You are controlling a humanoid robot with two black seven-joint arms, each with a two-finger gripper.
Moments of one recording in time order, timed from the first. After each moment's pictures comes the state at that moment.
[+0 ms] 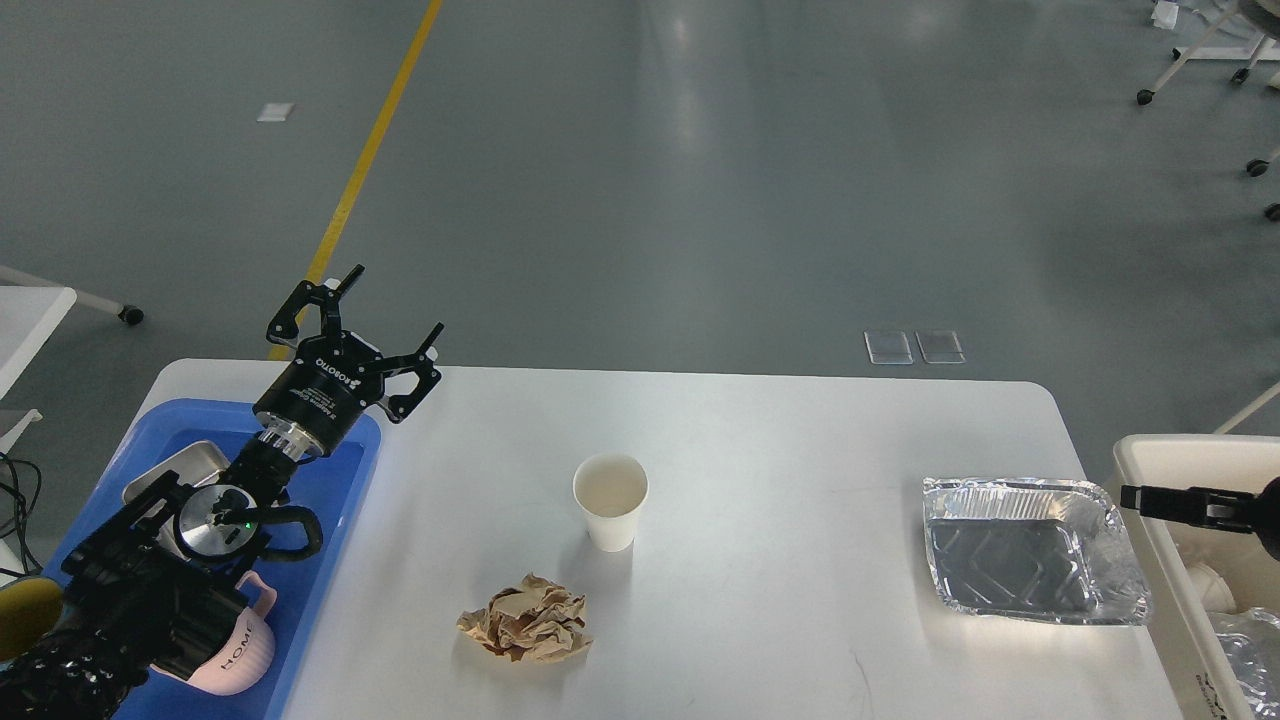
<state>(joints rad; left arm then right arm) -0.58 0.15 -1.04 -0.54 -0.10 -0.74 0.00 0.89 -0.97 -0.31 0.93 -1.06 0.09 0.46</state>
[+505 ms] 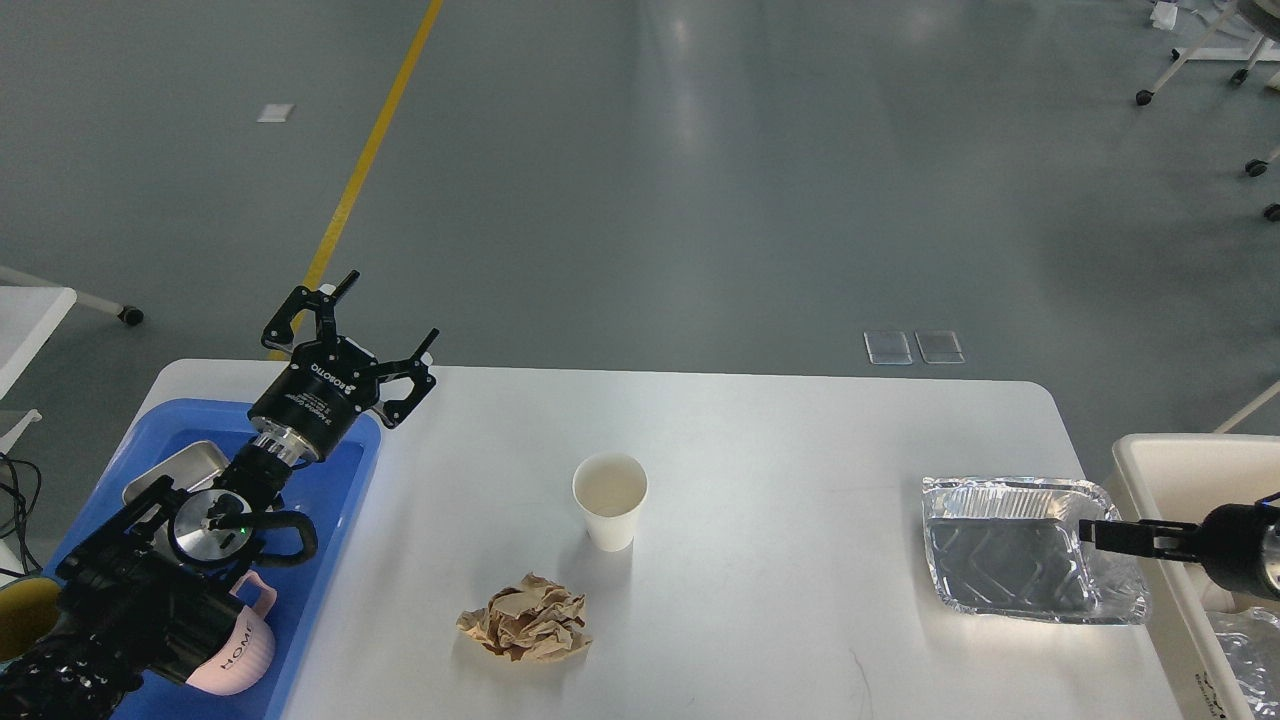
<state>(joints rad) -0.57 0.16 -1.04 -0.54 -0.10 -0.74 0.00 0.82 -0.84 -0.32 0.82 -1.06 0.08 0.47</state>
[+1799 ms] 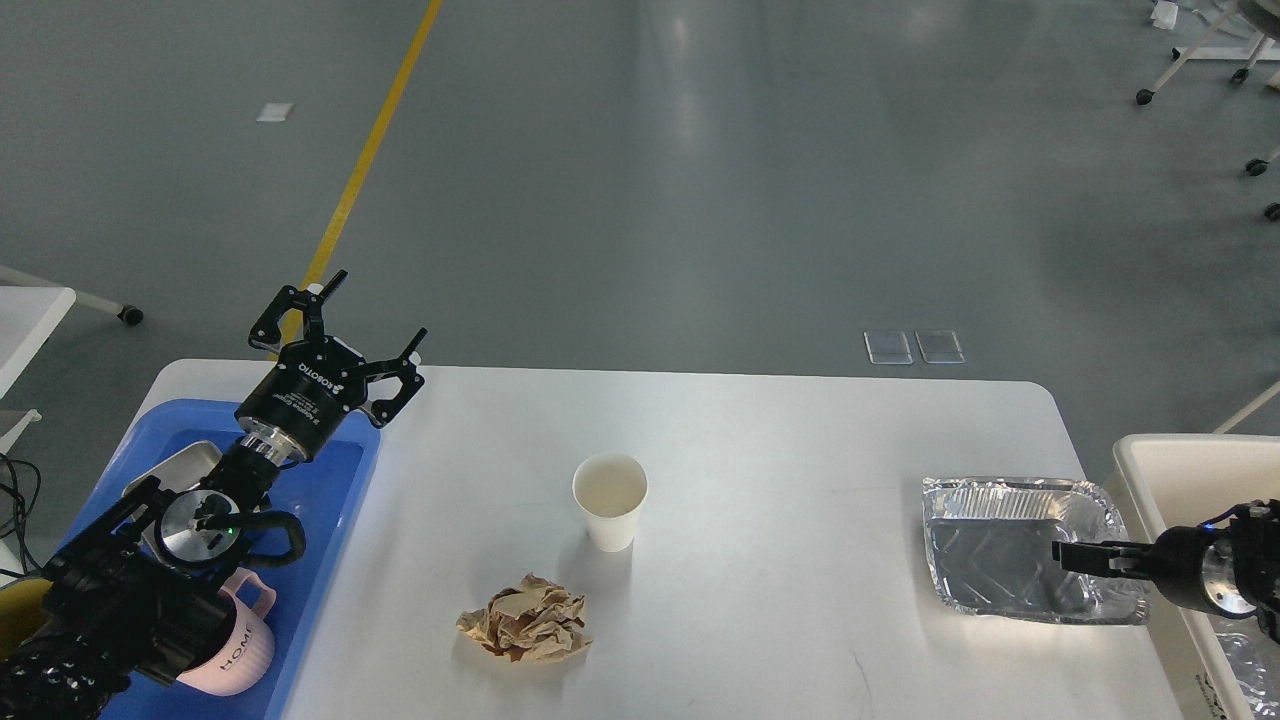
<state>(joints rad) -0.57 0.18 -1.04 -0.54 -0.10 -0.74 -0.01 0.69 -0.59 -0.32 0.46 -1.05 0.08 0.51</state>
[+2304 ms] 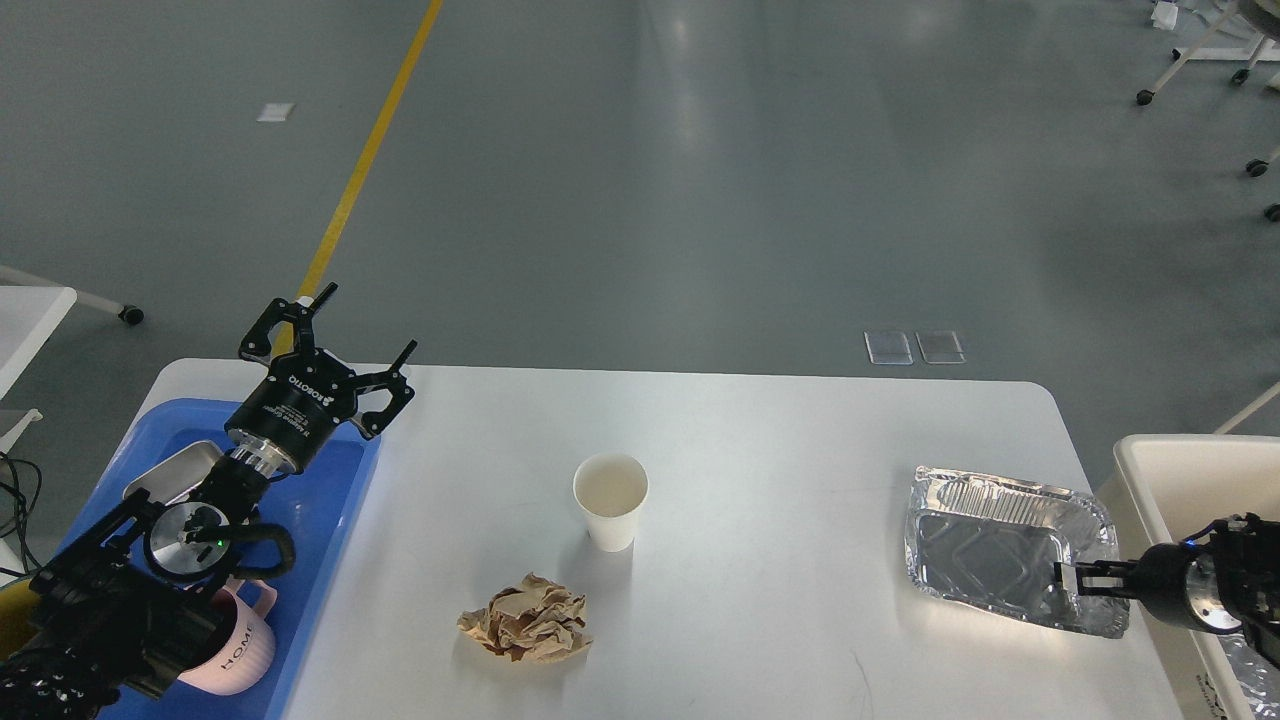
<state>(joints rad) -0.54 0.19 -1.04 -0.55 -0.10 -0.74 -0.01 0.68 -0.55 -0.36 0.44 -1.05 0.09 0.52</state>
